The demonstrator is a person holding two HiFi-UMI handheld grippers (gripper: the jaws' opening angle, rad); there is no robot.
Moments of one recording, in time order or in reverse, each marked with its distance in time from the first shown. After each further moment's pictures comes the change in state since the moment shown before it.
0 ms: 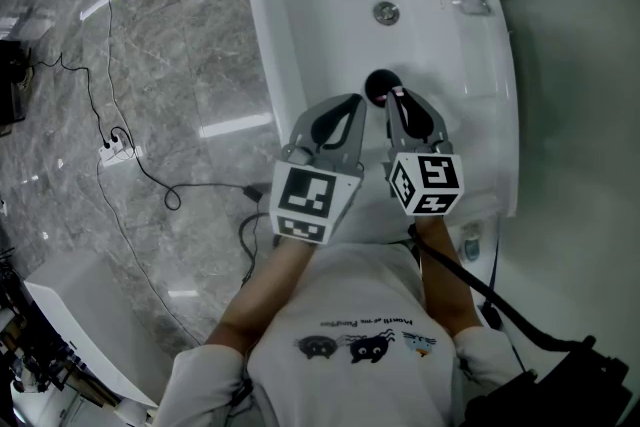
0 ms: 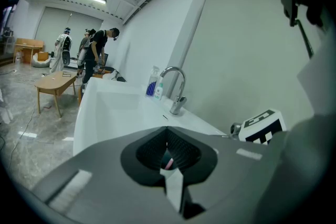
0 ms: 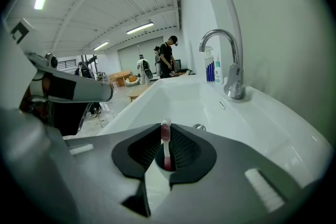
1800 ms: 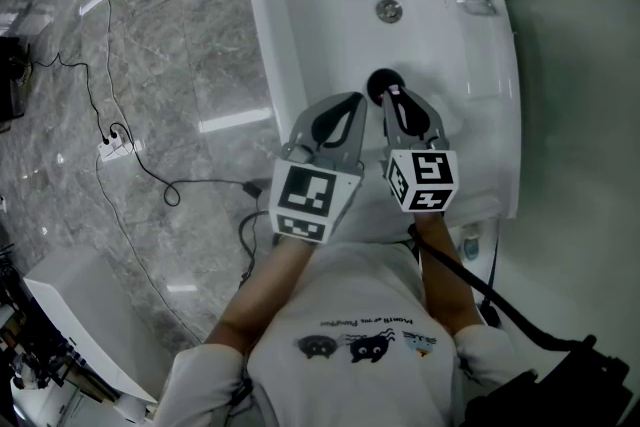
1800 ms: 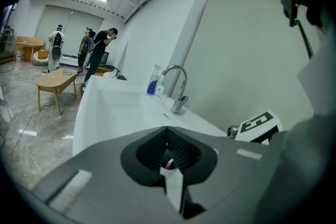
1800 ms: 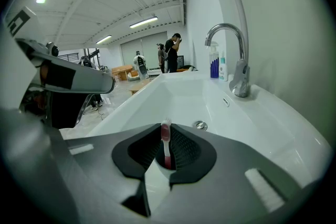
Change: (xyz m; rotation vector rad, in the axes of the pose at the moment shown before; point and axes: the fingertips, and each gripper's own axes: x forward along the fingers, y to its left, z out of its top) left arm 0.001 0.006 -0.002 -0.014 0.010 0.000; right arm 0.012 0.007 -0.009 -0.050 0.052 0.006
